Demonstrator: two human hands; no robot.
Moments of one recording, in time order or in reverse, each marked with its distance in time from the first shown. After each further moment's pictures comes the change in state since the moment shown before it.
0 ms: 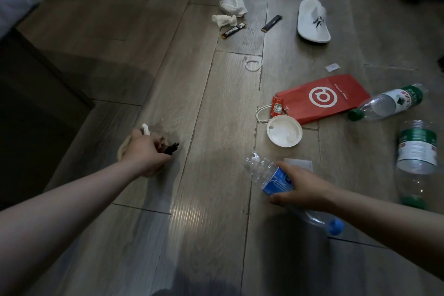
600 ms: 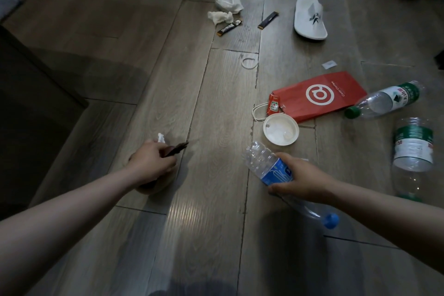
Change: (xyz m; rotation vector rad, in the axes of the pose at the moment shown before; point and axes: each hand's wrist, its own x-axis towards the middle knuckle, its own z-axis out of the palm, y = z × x) left_hand -0.018 0.012 0.011 -0.102 -0.088 0.181; right_hand 0.001 0.001 -0.012 0.070 0.021 -0.014
